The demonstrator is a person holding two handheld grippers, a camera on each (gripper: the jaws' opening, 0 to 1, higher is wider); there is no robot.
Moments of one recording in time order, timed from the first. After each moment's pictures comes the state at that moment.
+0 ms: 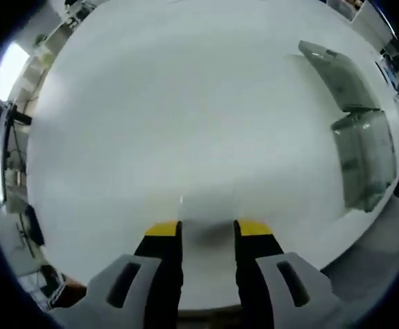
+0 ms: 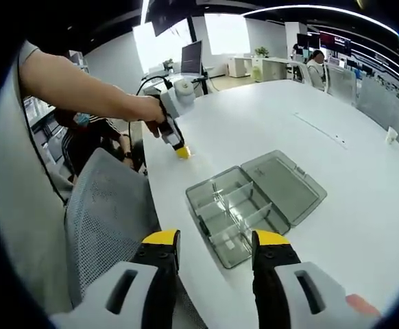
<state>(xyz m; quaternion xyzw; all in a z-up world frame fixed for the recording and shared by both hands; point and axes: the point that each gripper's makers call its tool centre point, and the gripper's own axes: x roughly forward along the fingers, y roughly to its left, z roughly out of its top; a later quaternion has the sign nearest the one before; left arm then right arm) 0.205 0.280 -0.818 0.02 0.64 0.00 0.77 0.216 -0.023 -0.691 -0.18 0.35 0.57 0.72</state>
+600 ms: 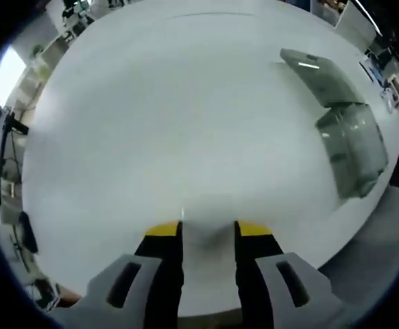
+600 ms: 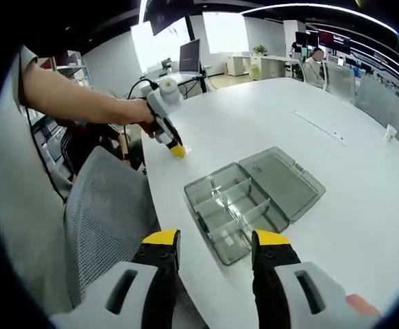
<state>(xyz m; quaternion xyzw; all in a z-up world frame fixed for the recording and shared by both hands) 0.200 0.275 -0.816 0.02 0.59 -0.03 0.81 0.216 -0.026 -0.694 -0.18 0.36 0.57 0.72</state>
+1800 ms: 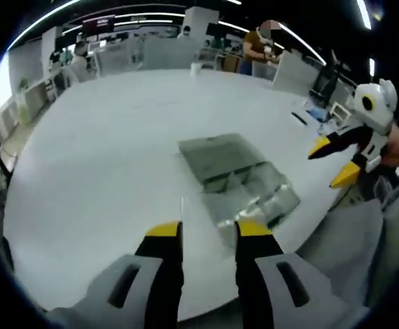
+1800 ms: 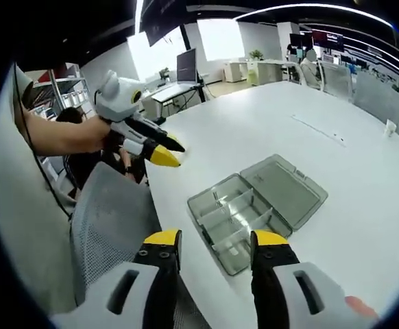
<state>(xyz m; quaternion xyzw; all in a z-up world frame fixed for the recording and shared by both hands) 0.210 0.139 -0.693 -0.03 0.36 -0.17 0.92 0.222 -0.014 -0.679 -0.14 0.35 0.57 0.73</state>
